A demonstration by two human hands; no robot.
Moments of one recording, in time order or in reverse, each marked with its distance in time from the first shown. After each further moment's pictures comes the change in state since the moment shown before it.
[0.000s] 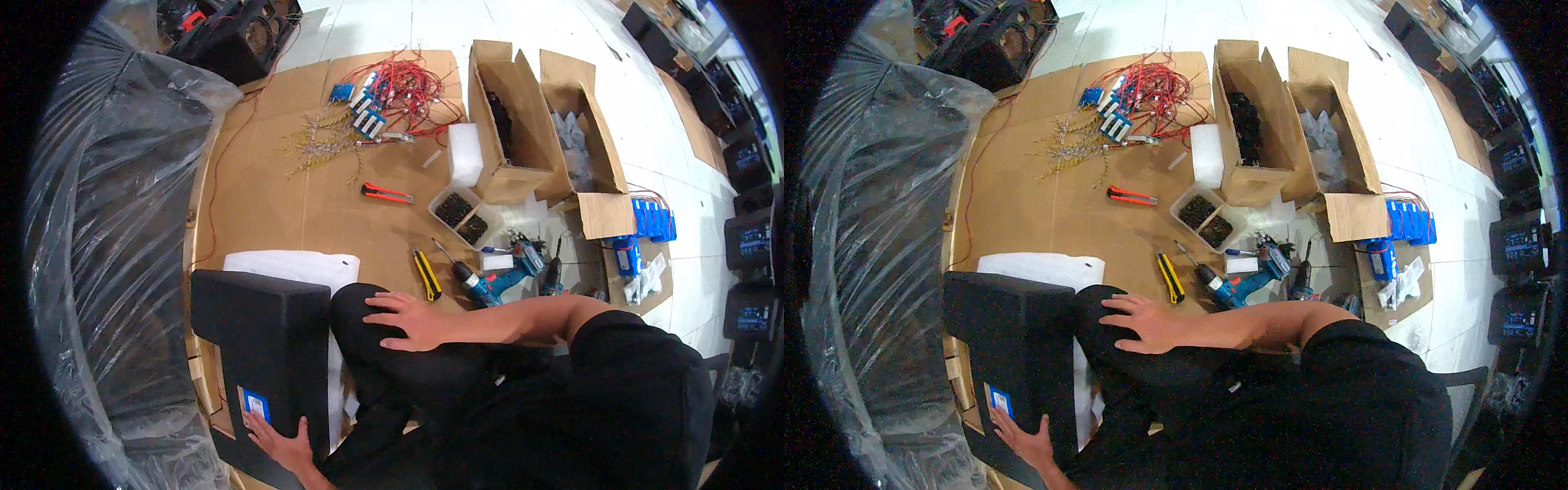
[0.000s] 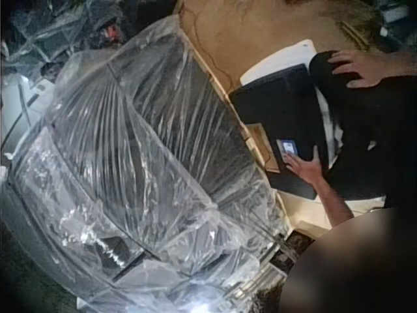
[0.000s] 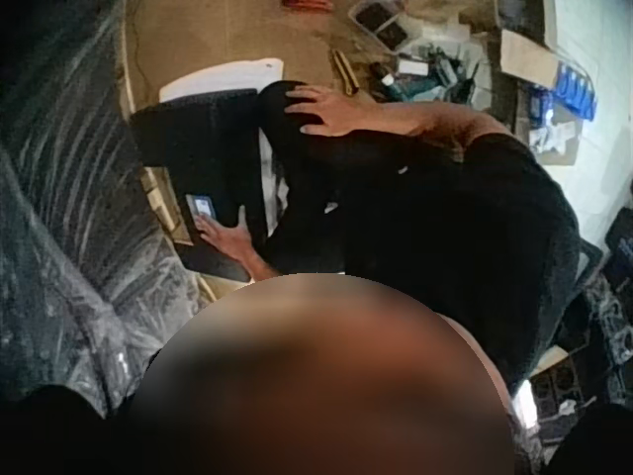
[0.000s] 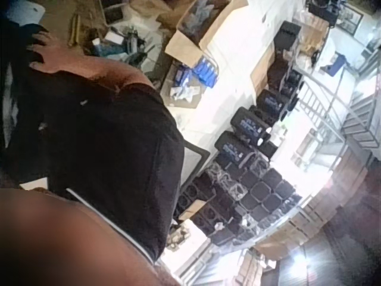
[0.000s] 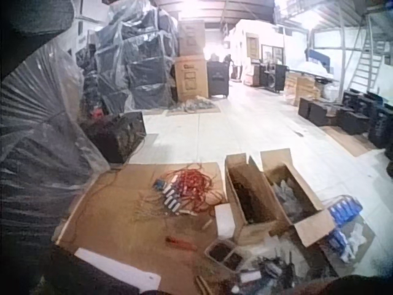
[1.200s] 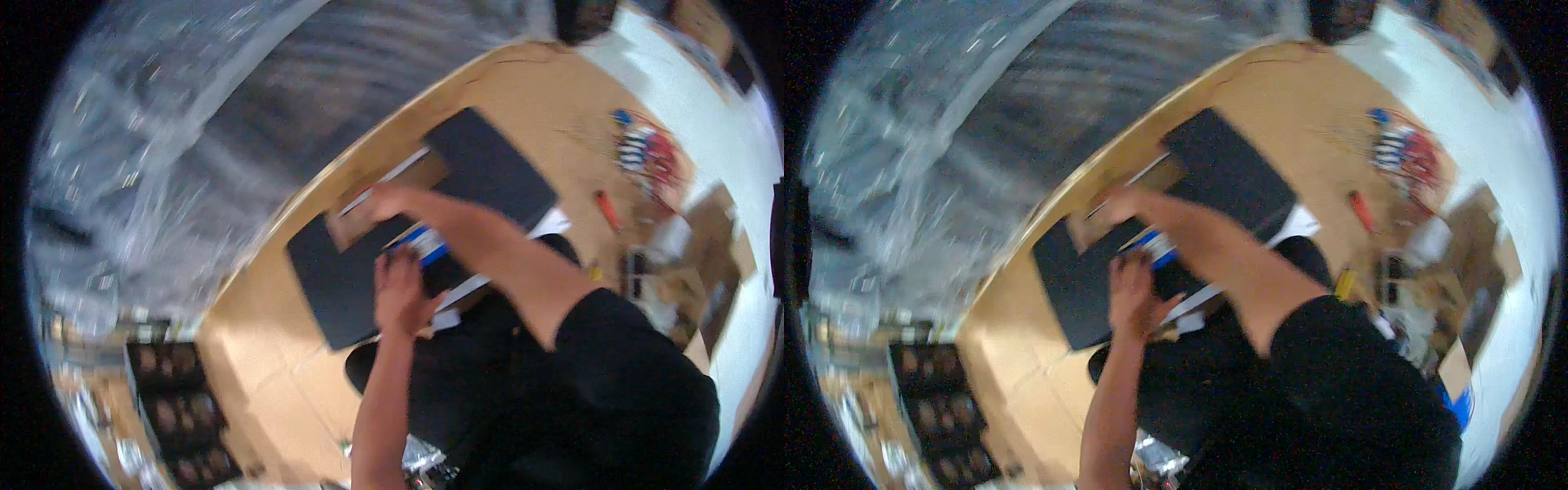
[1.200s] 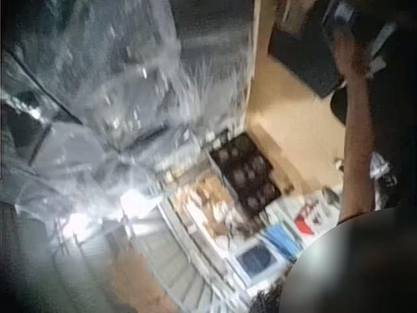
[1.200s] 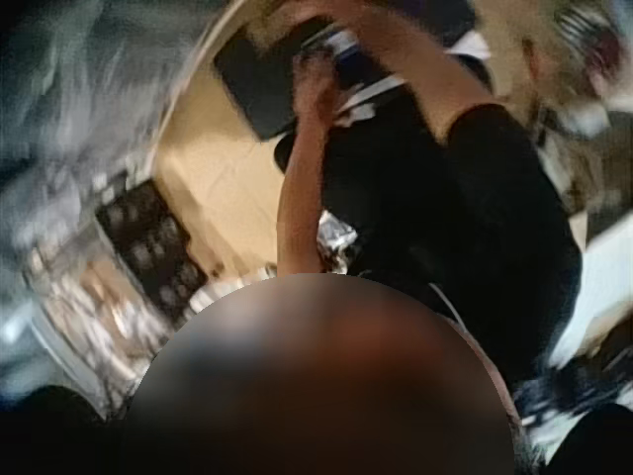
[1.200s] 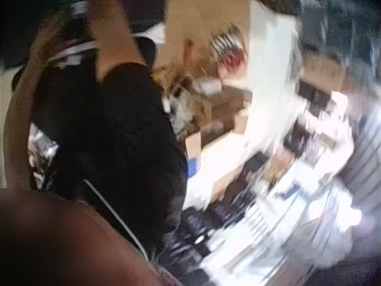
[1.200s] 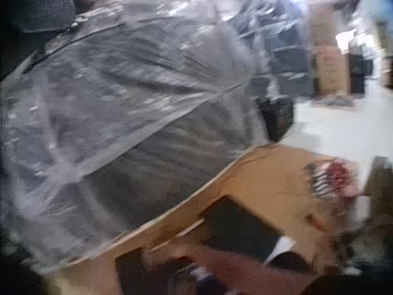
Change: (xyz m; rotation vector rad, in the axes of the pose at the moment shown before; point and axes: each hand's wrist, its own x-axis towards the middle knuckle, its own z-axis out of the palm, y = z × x) left_hand 0.011 0.001 0.001 -0.261 0.090 0.114; right_hand 0.358 -0.172 0.299 0.282 -0.720 -0.355
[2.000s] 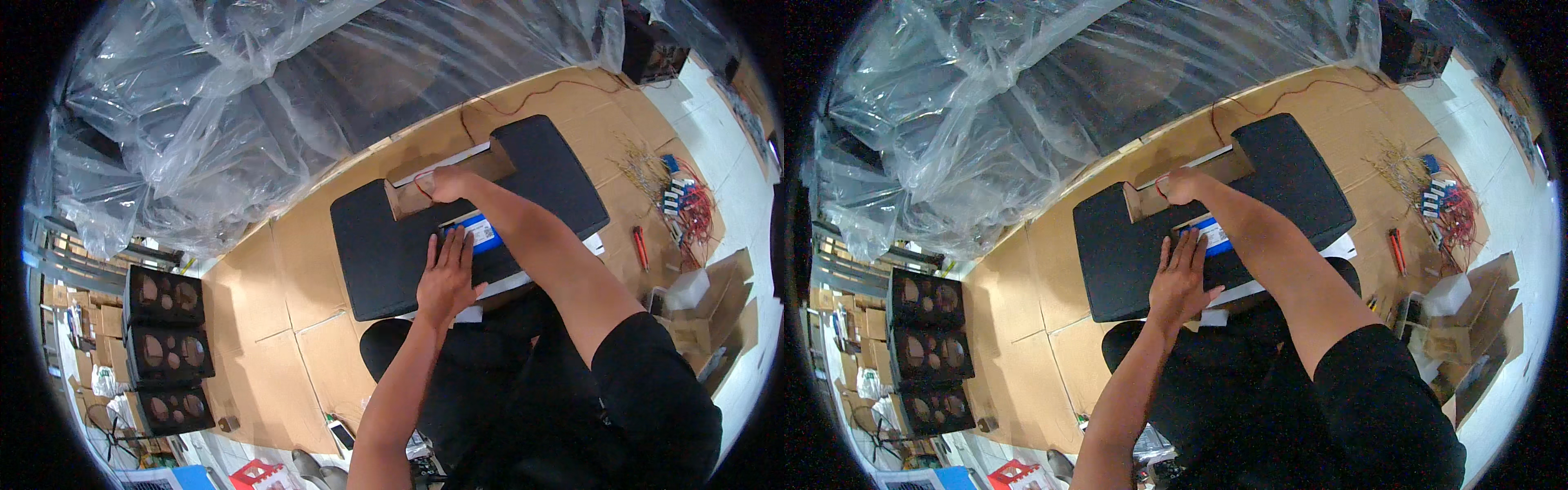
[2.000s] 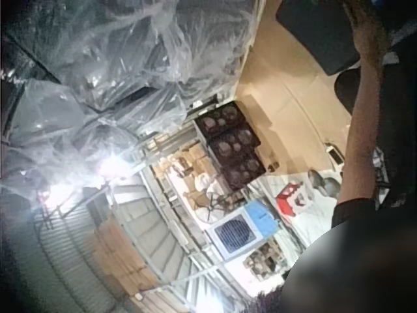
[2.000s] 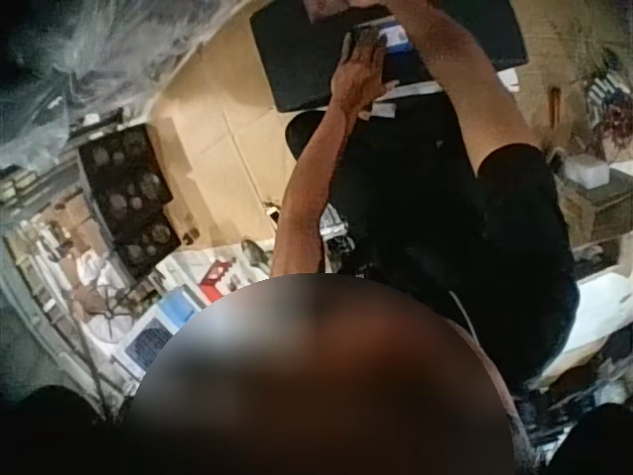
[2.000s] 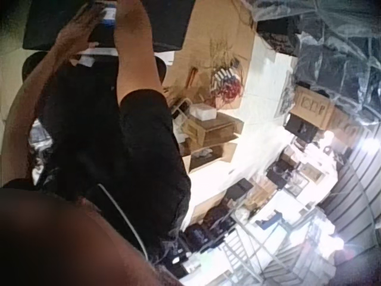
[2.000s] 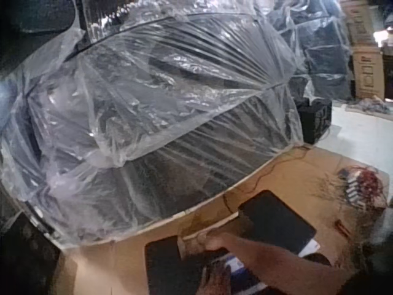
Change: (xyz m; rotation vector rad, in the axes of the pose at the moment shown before) left_hand -0.021 -0.010 -0.008 0.005 -0.020 -0.083; right_hand 0.009 -0.057 0.011 -0.736 -0.315 0.250
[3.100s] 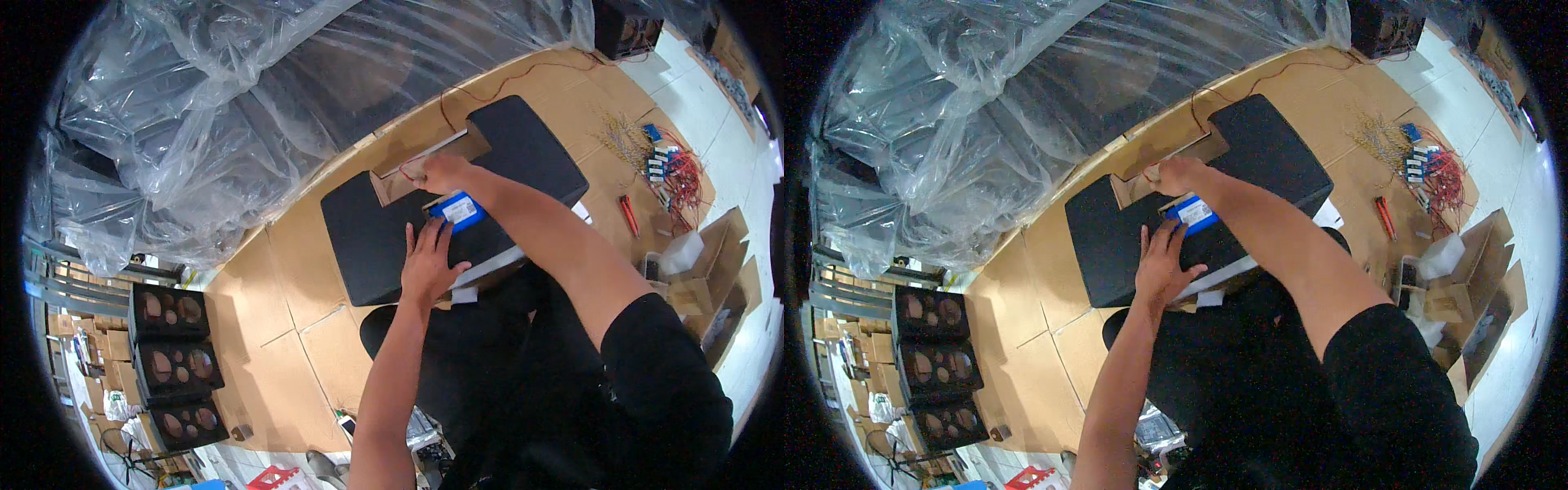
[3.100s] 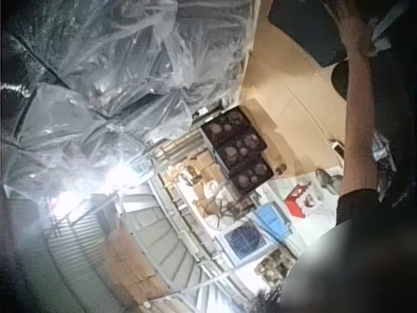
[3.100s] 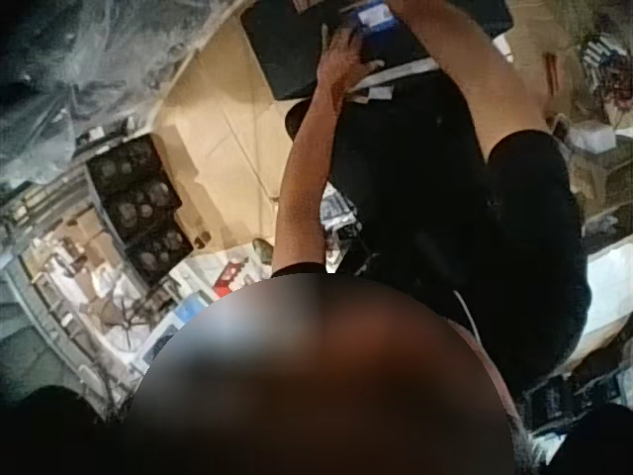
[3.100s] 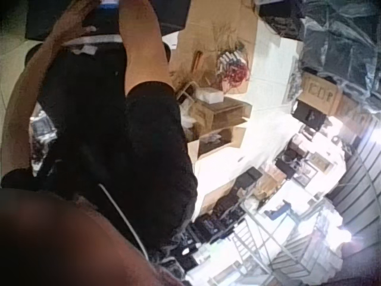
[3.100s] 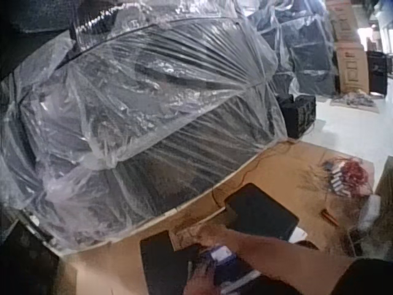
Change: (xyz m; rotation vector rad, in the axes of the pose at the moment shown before) left_hand -0.012 -0.007 -0.005 -0.112 0.029 -0.032; right_hand -0.063 -0.007 -0.013 0.138 0.156 0.137
